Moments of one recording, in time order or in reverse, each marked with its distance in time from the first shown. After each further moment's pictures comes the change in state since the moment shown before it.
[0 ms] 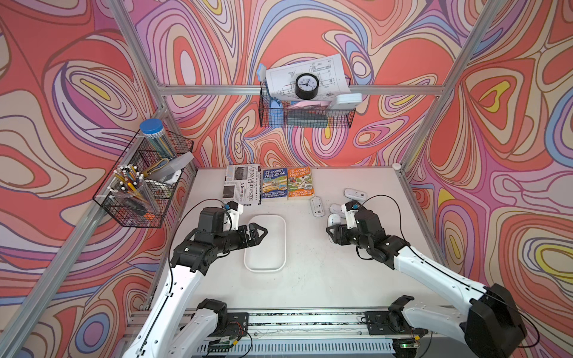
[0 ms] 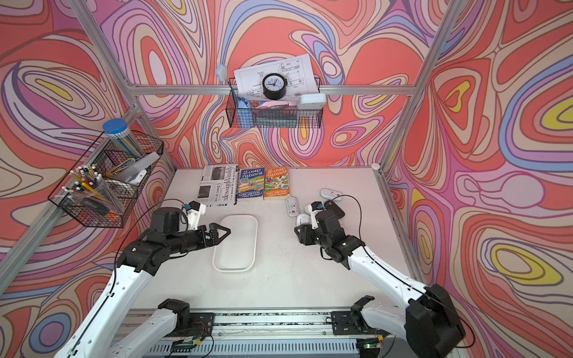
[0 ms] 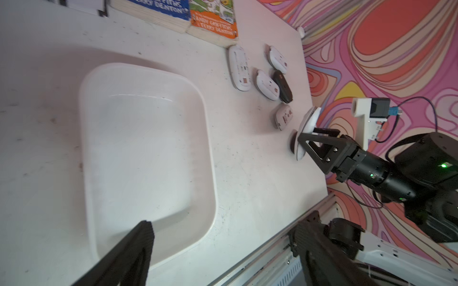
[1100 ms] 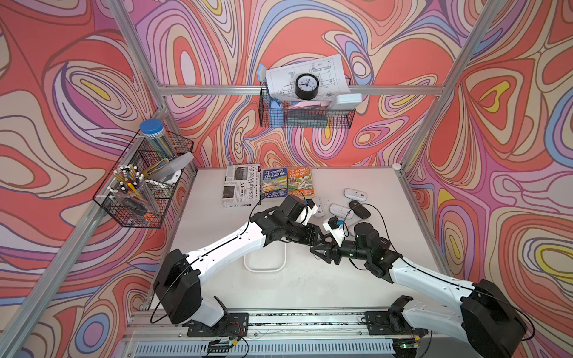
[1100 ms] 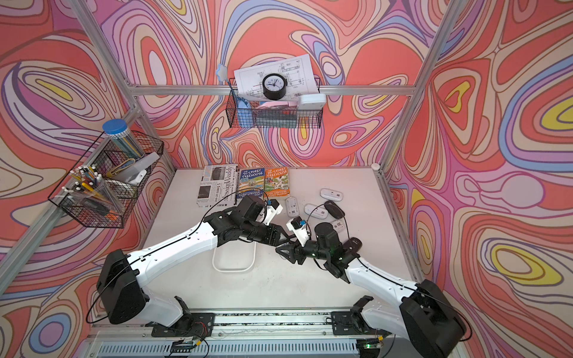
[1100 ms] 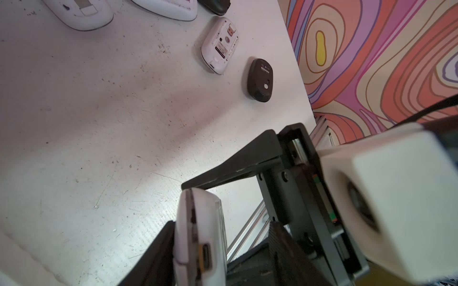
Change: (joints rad) left arm -0.568 0.626 0.312 0.229 -0.113 -0.040; right arm 0.081 0.035 -0.170 0.387 -0.429 -0.256
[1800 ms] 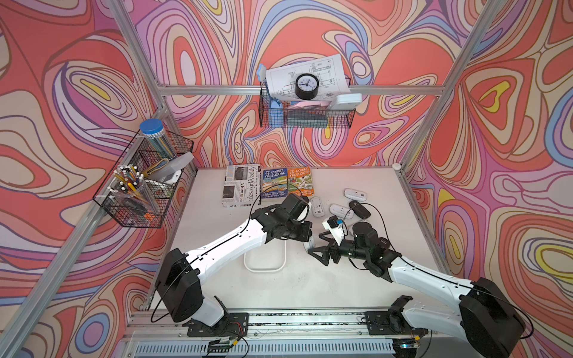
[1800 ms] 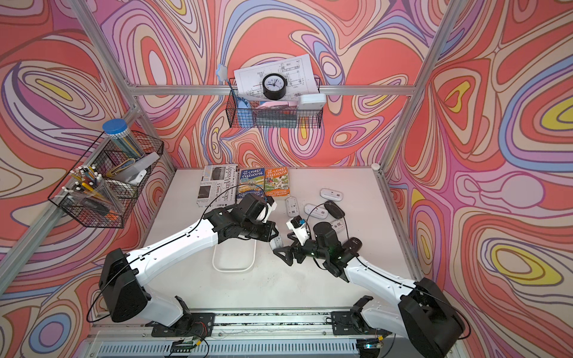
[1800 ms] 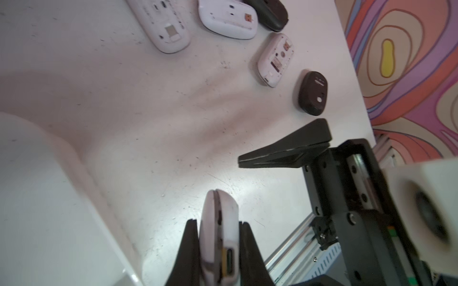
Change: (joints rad) left arm 0.004 0.007 0.084 -0.173 -0.289 0.050; right arm 0.002 0.013 0.008 -0.017 0.074 0.005
